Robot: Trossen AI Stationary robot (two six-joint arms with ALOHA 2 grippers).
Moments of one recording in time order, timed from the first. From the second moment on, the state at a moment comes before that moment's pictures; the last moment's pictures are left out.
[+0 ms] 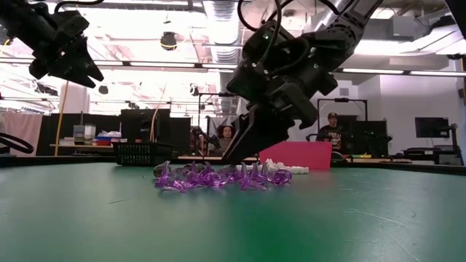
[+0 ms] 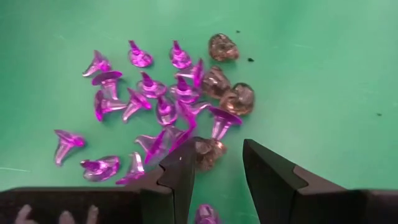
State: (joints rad) left arm -0.07 0.38 0.55 -0.82 -0.69 -0.69; right arm -0.01 1.89 1.02 0.14 -0.32 -0.18
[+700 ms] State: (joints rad) left arm -0.07 0.38 0.55 -0.82 -0.68 -0.70; right arm -0.01 1.95 1.03 0.19 -0.39 -0.10
